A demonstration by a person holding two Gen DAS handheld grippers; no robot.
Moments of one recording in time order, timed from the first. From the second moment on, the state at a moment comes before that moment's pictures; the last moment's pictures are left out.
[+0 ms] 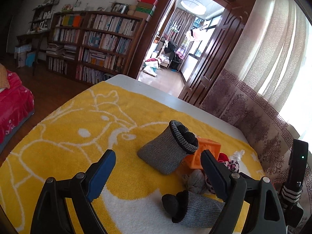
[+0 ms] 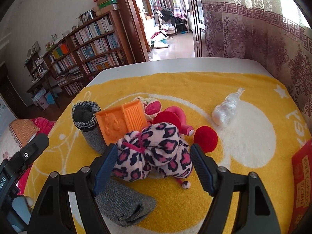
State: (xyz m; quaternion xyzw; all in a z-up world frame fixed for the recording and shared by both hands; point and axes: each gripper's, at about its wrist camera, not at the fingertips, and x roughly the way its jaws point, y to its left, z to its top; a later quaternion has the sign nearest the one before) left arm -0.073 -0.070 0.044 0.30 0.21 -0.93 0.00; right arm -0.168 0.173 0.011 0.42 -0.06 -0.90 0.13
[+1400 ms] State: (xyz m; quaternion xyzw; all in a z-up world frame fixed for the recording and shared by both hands) left arm -0.071 0.049 0.011 0.40 0.02 -0.90 -0.16; right arm -0.127 0.291 0.011 0.36 -0.16 -0.92 0.04
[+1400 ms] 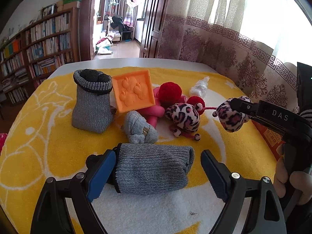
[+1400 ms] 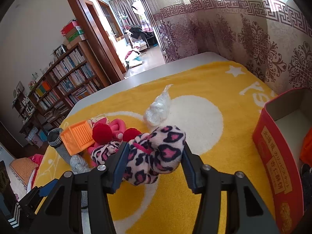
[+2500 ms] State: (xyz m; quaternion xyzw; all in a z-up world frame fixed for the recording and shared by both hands) left arm -0.062 0.047 0.014 0.37 0.03 -0.91 -0.18; right arm -0.120 0.285 0.013 0.35 -0.16 -0.92 0.04
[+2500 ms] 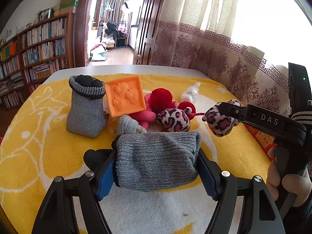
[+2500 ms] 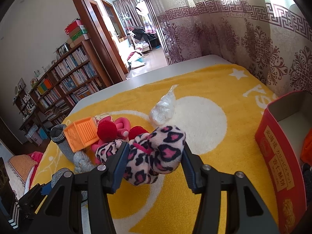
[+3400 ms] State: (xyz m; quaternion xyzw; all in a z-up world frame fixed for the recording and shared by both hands) left arm -0.054 0.048 0.023 0.35 0.04 -0.92 -0.18; right arm -0.094 0.312 0.031 0.31 -0.18 -0.93 0.00
